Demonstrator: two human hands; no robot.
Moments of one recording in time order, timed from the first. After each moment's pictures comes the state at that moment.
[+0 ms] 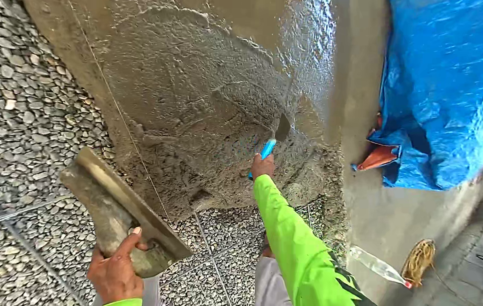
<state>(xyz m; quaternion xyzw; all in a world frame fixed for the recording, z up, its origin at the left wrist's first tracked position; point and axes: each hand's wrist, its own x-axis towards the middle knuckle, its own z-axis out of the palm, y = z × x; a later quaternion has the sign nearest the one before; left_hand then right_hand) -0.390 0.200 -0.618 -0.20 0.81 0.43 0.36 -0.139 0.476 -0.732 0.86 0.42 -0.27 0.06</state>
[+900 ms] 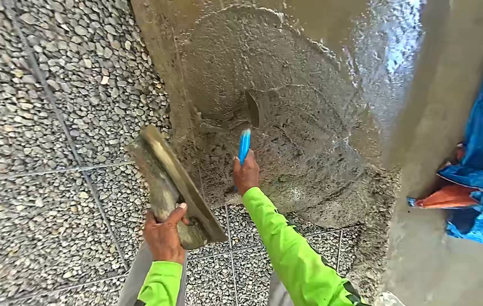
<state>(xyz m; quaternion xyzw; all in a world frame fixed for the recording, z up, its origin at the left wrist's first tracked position) -0.411 0.191 -0.614 -0.26 0.79 0.44 0.34 -0.301 0.367 -0.727 0.65 0.65 -0.39 0.10</state>
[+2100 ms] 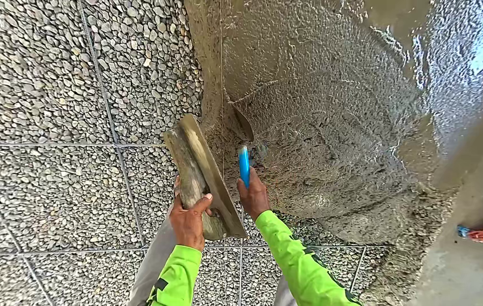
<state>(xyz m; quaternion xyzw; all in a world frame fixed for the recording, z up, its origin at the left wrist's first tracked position) -0.405 0.184 -0.621 -0.27 0.78 0.45 0.34 -0.285 0.291 -0.716 0.51 0.71 -0.48 0.10</state>
